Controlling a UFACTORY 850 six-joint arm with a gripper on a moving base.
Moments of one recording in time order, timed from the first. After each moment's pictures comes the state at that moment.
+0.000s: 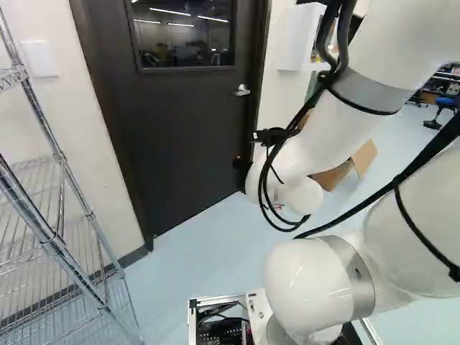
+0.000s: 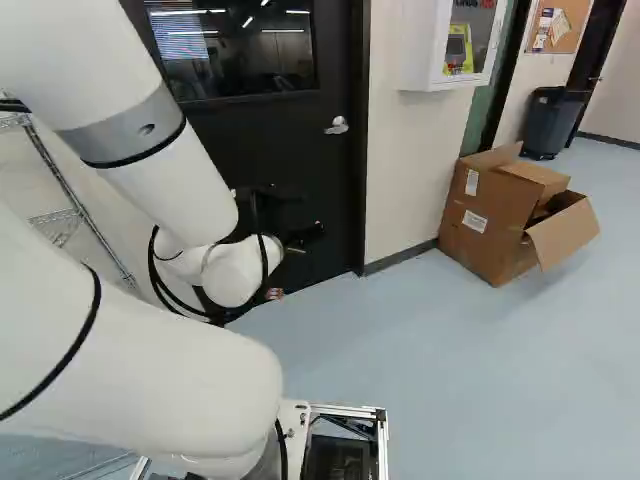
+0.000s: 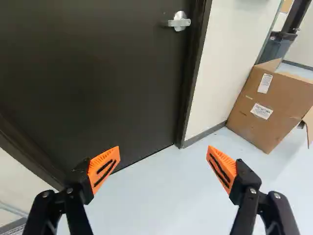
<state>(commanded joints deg) 0.0 16.0 -5.0 0.0 50.0 0.0</state>
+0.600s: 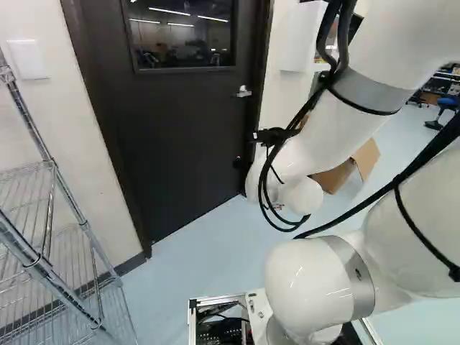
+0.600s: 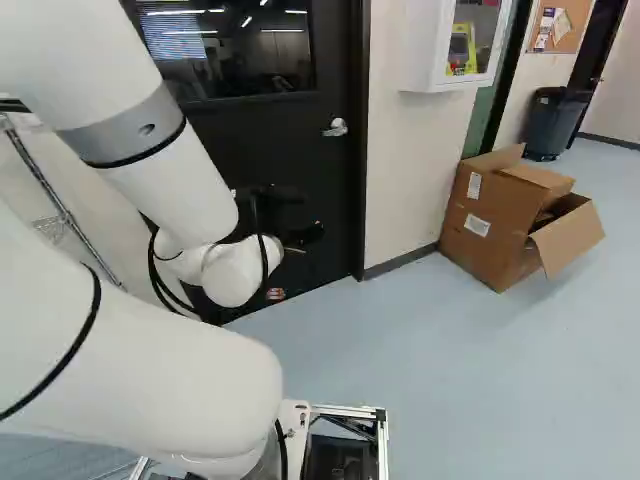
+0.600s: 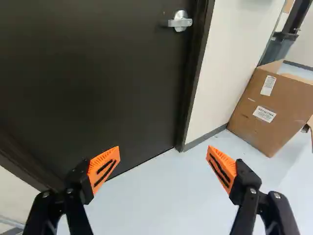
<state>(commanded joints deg) 0.0 16.0 -5.0 0.0 50.0 0.0</state>
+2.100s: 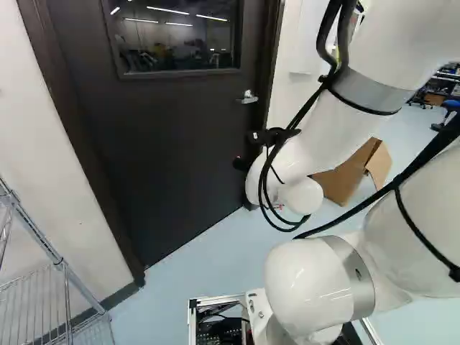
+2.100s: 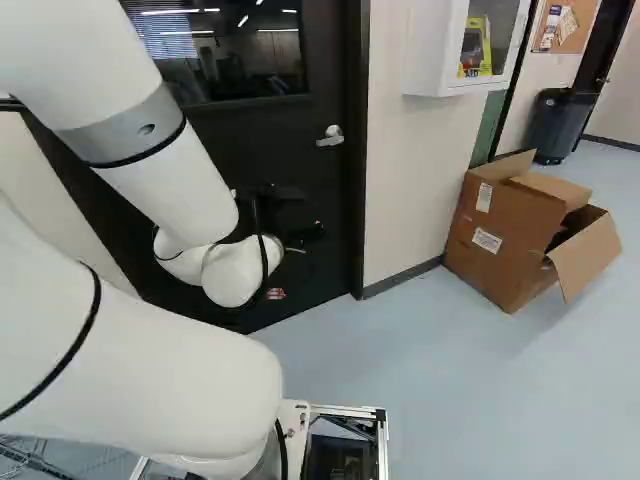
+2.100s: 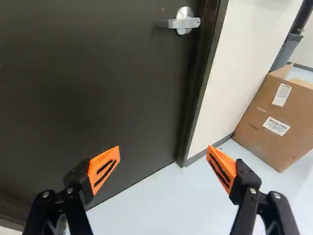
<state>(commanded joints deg) 0.0 16.0 -5.0 0.0 50.0 0.0</state>
